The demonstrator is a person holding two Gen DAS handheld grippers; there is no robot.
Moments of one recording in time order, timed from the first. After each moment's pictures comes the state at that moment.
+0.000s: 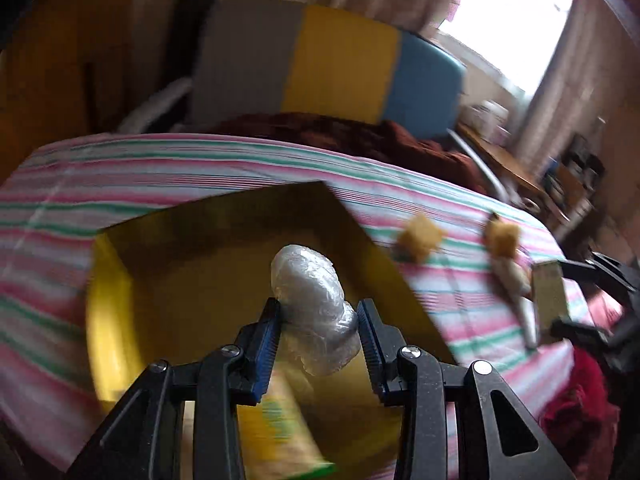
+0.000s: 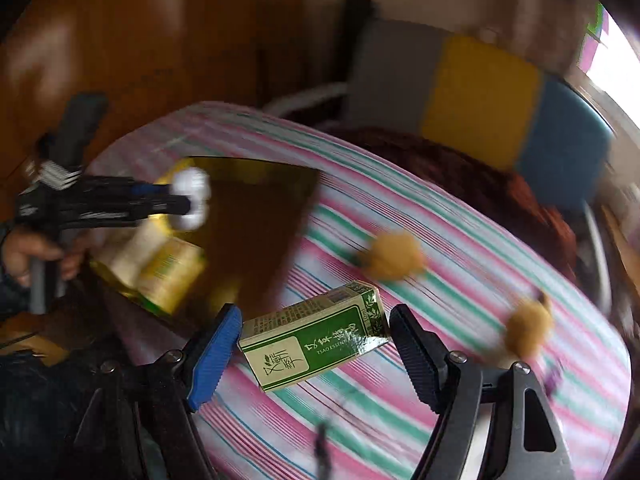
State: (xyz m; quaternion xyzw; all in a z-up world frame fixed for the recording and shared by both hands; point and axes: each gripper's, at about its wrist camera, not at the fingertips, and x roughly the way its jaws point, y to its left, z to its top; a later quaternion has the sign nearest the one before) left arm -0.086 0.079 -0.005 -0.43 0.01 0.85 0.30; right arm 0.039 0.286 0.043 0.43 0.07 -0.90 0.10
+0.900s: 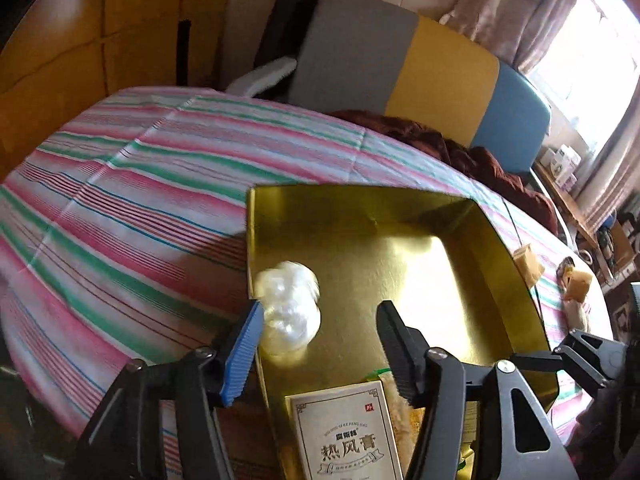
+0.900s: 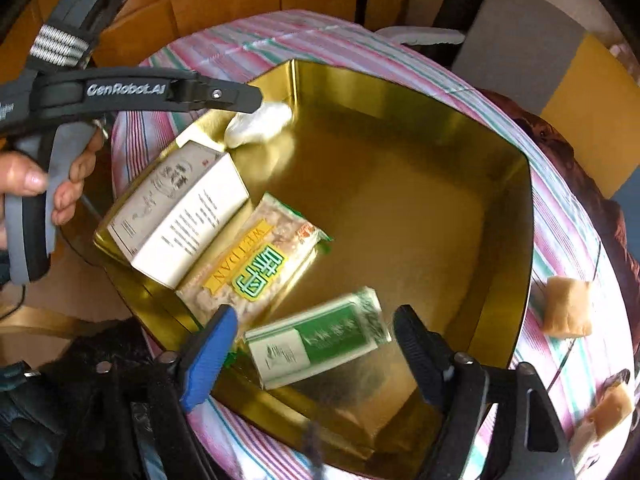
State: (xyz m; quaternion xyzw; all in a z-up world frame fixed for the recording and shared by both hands) left arm -0.123 -0.022 -0.040 -0.44 -0.05 0.88 0.18; right arm -0.030 0.142 -0.061 0.53 0.12 -0.82 0.19
